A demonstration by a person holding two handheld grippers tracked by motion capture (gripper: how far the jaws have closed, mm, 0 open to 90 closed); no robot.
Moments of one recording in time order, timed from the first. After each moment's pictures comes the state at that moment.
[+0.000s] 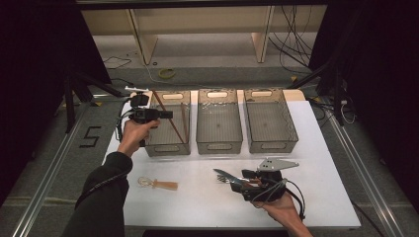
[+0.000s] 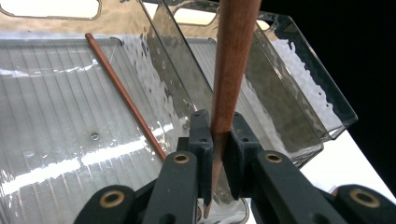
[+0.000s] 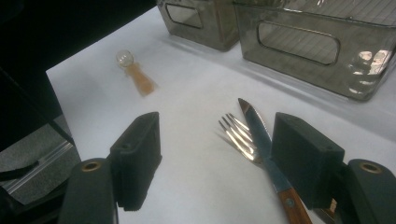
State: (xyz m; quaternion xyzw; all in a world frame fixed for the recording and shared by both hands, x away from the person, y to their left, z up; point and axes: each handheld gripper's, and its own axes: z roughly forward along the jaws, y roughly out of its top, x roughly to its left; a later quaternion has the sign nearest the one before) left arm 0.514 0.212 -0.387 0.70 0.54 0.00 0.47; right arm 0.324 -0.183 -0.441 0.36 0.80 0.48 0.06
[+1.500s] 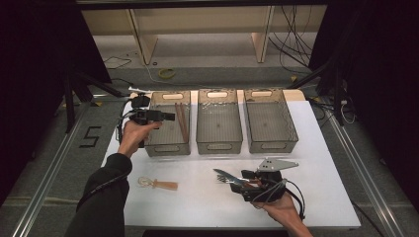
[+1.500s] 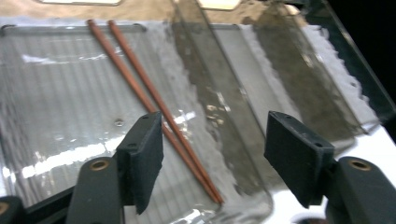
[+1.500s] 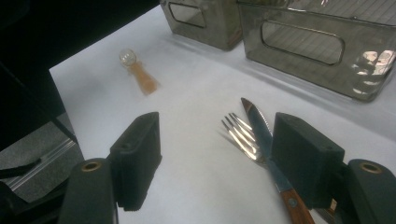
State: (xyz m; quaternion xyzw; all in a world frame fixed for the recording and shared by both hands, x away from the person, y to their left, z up) left arm 0.507 0.212 -0.386 0.72 0.54 0.01 0.44; right arm 0.324 -0.183 -0.441 0.35 0.80 0.48 0.06
